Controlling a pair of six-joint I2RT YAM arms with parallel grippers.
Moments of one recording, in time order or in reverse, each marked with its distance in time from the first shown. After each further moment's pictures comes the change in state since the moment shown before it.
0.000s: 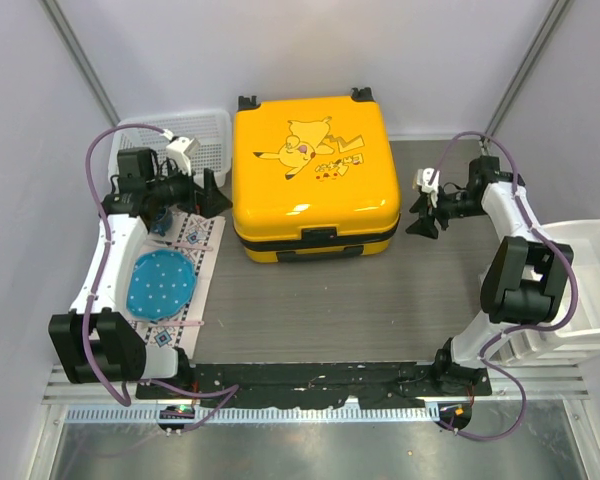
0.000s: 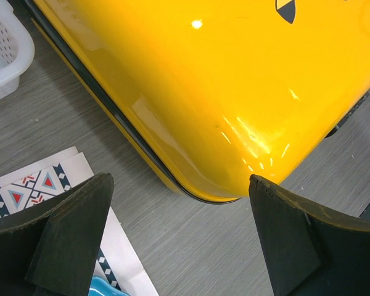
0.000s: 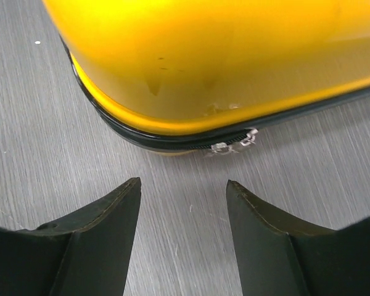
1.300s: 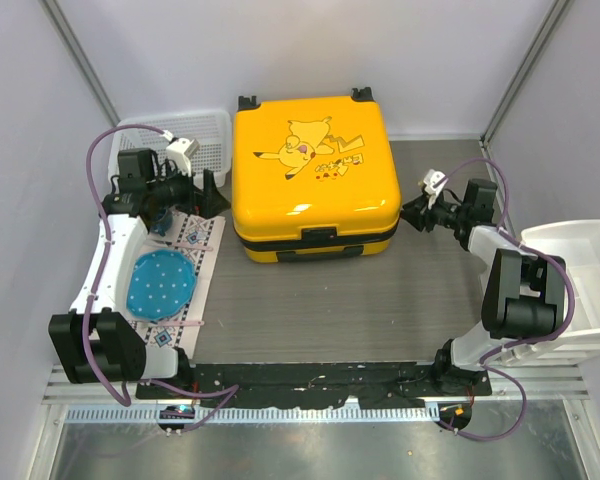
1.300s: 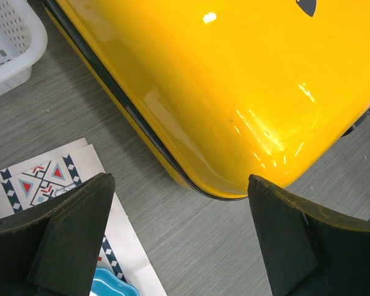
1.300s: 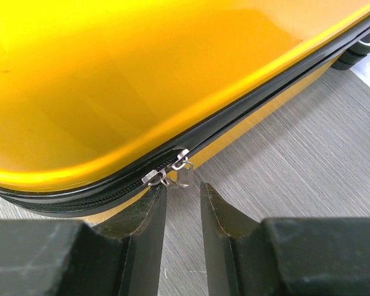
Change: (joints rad) left arm 0.000 0.000 0.000 -0.019 -0.043 0.017; right arm 0.013 -0.109 -0.514 1.163 -0.062 0.778
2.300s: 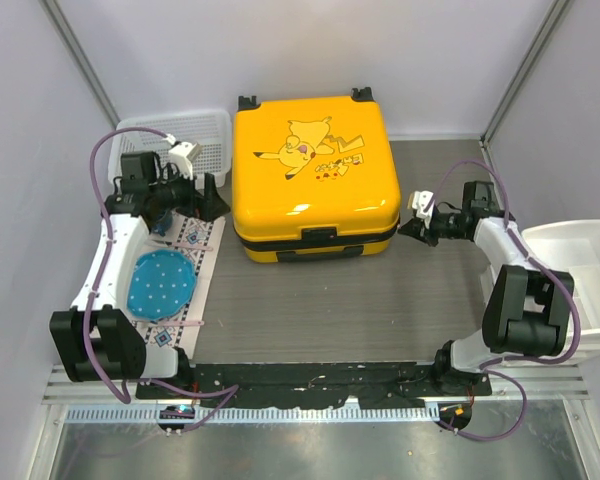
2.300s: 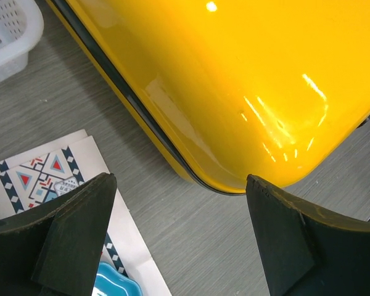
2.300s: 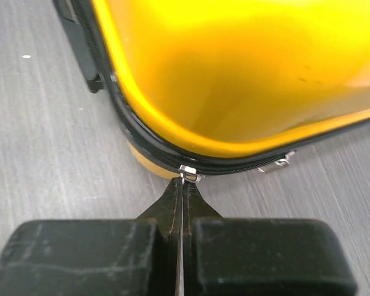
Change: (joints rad) left arm -0.003 0.010 -0.008 -0.014 -0.013 0.021; right arm 0.010 -0.075 0.127 -0.680 -0.037 -0.641
